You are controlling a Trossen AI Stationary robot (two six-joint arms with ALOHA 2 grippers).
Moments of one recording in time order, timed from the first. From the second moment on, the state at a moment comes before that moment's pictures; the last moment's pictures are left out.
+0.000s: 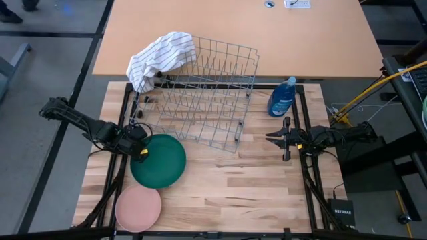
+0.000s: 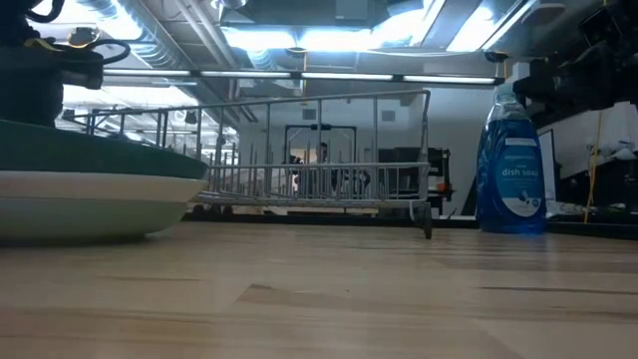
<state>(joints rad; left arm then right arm) -0.42 0.73 0.54 -1.12 -0.38 -1.07 0.23 0.00 0.09 -0.14 0.30 -0.06</state>
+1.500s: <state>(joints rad) -0.42 0.73 0.54 -0.93 -0.27 -0.97 0.23 0.00 0.09 -0.14 0.30 -0.06</state>
